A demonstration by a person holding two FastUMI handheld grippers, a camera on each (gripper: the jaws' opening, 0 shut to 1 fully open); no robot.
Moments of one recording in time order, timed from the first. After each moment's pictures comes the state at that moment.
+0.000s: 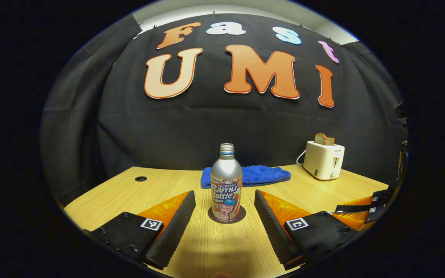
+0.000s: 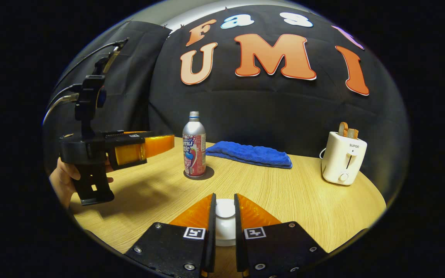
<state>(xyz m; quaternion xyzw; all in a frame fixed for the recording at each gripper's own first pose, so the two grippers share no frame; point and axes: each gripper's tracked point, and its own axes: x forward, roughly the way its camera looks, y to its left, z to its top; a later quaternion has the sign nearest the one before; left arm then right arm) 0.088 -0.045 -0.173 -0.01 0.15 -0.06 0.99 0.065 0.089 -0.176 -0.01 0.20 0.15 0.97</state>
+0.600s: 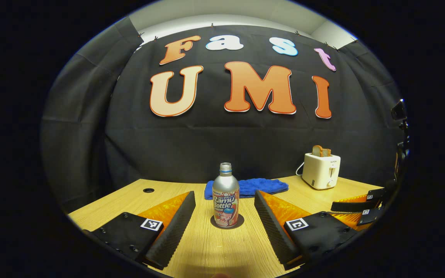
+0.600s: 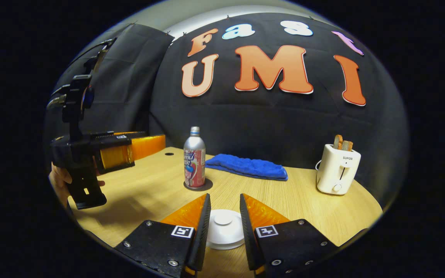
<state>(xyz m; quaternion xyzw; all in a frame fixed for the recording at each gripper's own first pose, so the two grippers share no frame) 0.062 -0.042 -0.124 -0.01 0.09 -0.05 0.99 0.061 0.079 -0.126 0.01 0.13 0.15 0.98</state>
